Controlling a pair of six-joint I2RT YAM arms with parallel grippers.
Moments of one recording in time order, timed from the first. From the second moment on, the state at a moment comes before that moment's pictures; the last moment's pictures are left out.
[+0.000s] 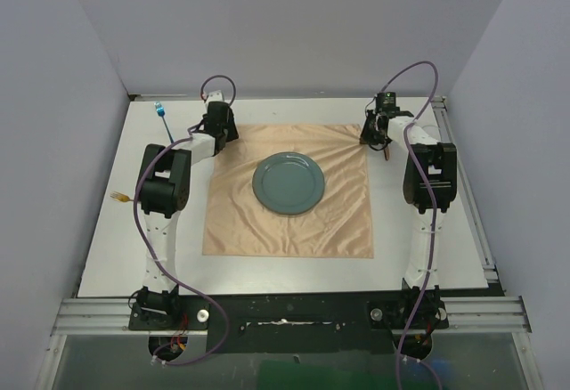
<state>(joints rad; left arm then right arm) -0.24 2.29 1.60 0.07 -0.24 -0.40 0.05 2.31 1.81 -0.45 -0.05 0.36</state>
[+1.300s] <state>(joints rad) -0.26 2.05 1.45 0.02 -0.52 -0.41 0.09 2.08 1.54 -0.34 -0.19 0.30</state>
